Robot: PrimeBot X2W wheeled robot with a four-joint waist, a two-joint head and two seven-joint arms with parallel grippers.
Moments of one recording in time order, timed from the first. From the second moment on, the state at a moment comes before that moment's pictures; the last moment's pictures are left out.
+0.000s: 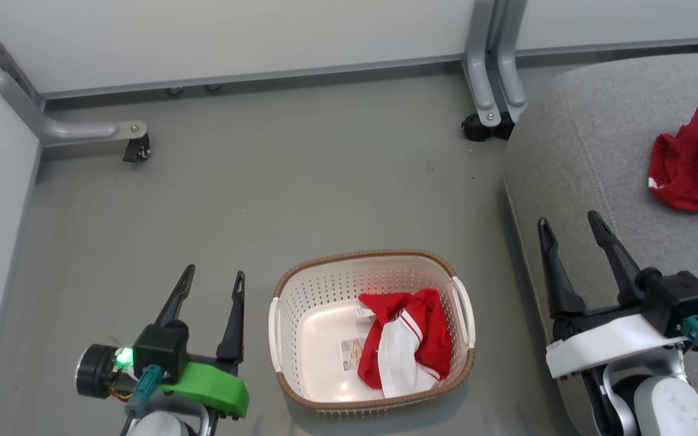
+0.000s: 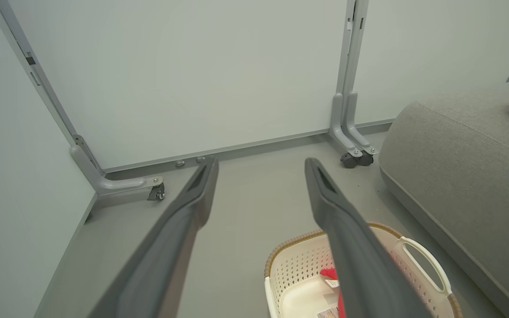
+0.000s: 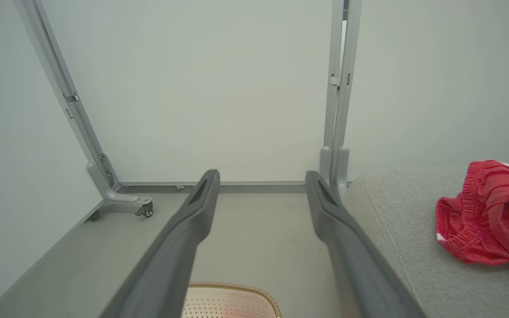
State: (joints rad) left arm -0.11 0.20 -0.33 0.23 -0.23 0.06 -0.26; right arm -0.01 -0.05 0.03 -0.13 0.12 0.13 -0.06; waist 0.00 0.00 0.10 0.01
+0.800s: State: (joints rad) left arm -0.63 0.06 -0.62 0.68 -0.12 -0.11 -0.25; right arm -0.30 -0.05 0.05 -0.18 0.18 0.13 -0.20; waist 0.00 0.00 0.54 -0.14
